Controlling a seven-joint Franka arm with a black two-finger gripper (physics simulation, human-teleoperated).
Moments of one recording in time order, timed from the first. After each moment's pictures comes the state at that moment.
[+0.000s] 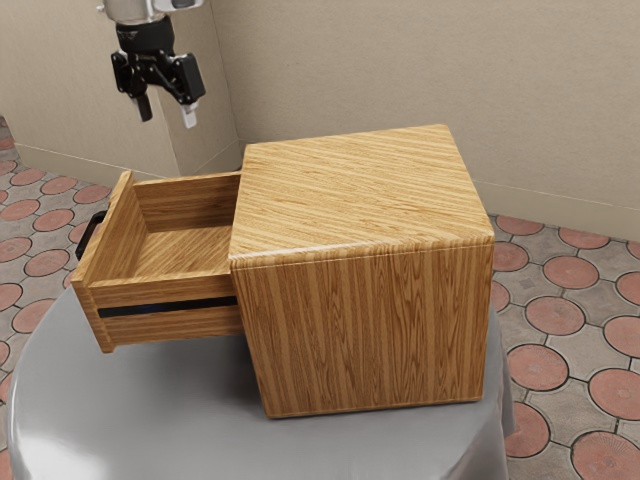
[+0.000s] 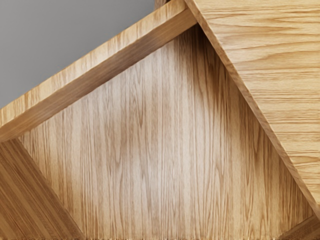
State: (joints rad) arm 0.00 0.25 0.09 -1.08 -0.06 1.28 0.10
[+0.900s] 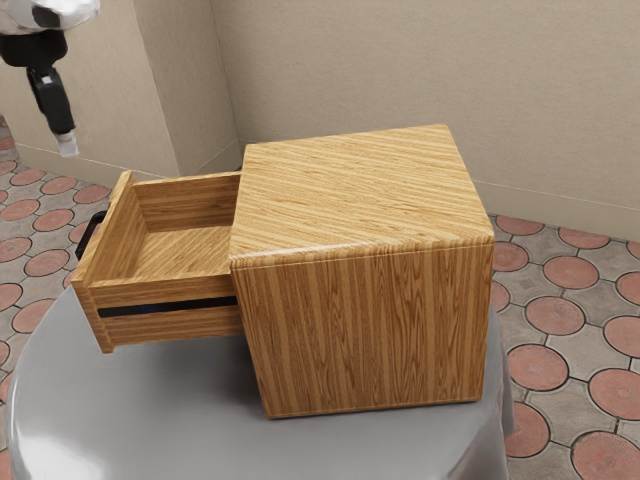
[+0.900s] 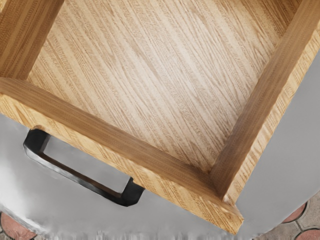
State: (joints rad) arm 0.15 -0.27 0.00 -1.64 0.07 1.35 0.71
